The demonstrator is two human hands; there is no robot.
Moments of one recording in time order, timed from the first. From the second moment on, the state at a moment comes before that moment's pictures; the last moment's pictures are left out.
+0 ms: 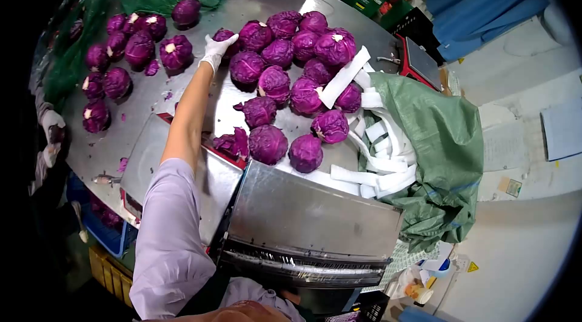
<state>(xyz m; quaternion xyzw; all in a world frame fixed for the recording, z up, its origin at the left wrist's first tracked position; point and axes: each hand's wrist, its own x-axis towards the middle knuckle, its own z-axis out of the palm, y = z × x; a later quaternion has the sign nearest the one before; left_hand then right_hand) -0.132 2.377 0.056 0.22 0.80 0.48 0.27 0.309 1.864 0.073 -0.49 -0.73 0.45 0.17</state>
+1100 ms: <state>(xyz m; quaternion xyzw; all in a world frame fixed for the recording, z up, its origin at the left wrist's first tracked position) -0.061 2.020 0.197 0.69 0.55 0.28 0.37 0.423 2.249 0.143 -0.56 -0.82 0.11 0.07</state>
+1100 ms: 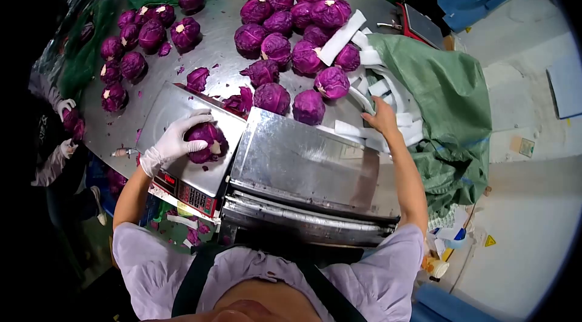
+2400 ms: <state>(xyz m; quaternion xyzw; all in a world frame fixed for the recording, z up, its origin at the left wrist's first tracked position) -0.102 1.989 0.227 0.53 0.82 0.04 0.24 0.364 2.063 0.281 -0.40 -0.57 0.55 0.47</state>
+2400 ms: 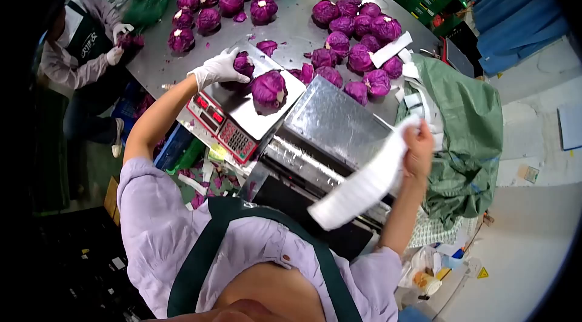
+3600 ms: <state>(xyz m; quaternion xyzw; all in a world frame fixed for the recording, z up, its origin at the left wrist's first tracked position) -0.017 1.861 0.201 0.30 0.57 0.65 0.41 0.205 2.043 0.208 -0.46 -0.57 0.53 0.43</state>
